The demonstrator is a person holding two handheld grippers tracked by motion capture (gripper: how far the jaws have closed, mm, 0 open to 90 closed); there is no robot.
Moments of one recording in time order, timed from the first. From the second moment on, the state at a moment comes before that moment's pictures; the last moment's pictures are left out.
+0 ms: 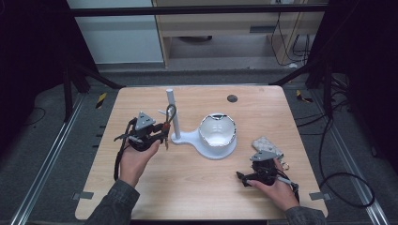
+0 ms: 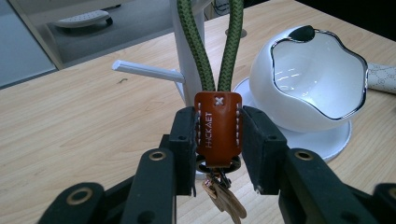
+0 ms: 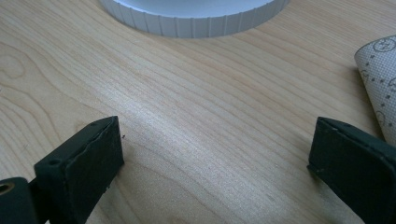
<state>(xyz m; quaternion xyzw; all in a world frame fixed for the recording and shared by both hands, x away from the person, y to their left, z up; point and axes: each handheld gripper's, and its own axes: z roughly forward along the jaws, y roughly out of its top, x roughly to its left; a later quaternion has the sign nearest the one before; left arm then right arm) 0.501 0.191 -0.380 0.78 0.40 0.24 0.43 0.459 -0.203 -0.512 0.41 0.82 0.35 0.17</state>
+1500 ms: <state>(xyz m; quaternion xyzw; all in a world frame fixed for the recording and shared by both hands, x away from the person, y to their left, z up) 0.515 0.176 -0.404 0.77 0.41 0.24 0.43 0.459 -0.203 -0.513 0.41 0.82 0.35 0.17</state>
